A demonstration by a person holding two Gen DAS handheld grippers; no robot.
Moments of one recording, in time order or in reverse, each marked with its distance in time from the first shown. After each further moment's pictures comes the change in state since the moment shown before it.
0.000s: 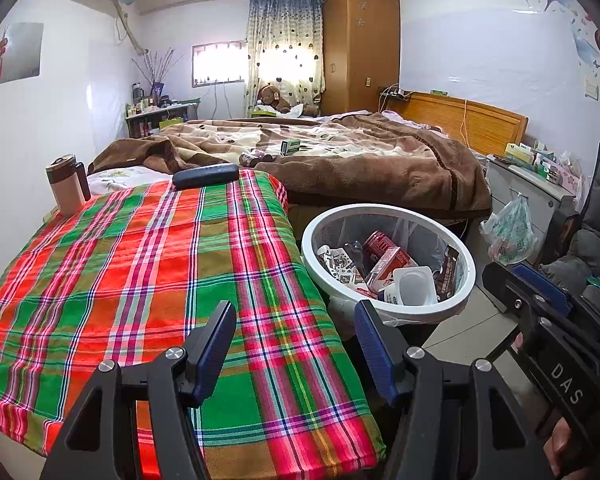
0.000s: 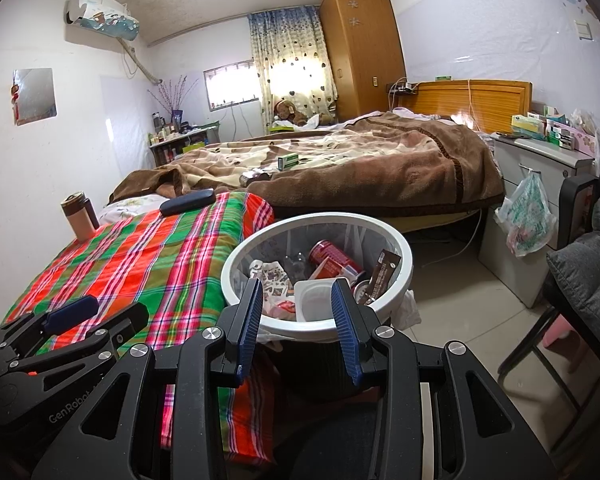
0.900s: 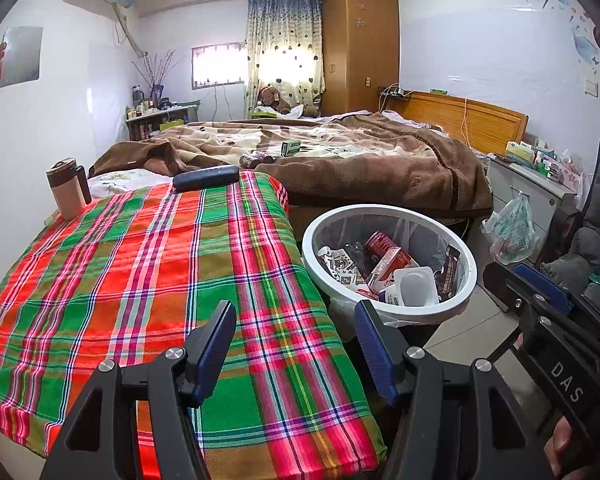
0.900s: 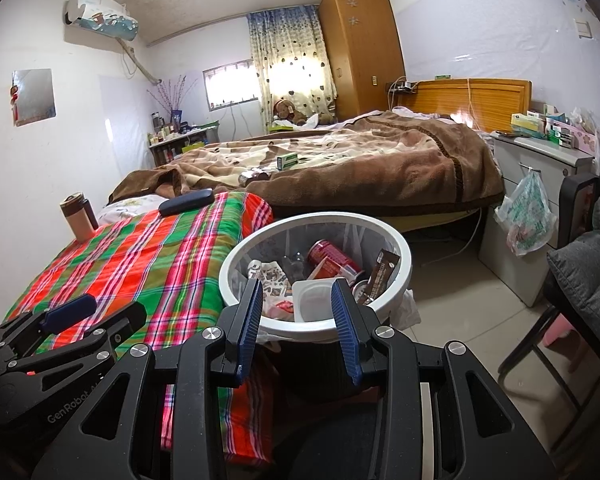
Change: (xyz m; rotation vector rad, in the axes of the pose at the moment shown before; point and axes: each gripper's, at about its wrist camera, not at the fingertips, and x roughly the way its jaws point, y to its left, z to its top) left arm 0.002 0.002 0.004 0.006 -0.003 0.002; right arm 0.001 -0.001 0.000 0.002 0.001 0.002
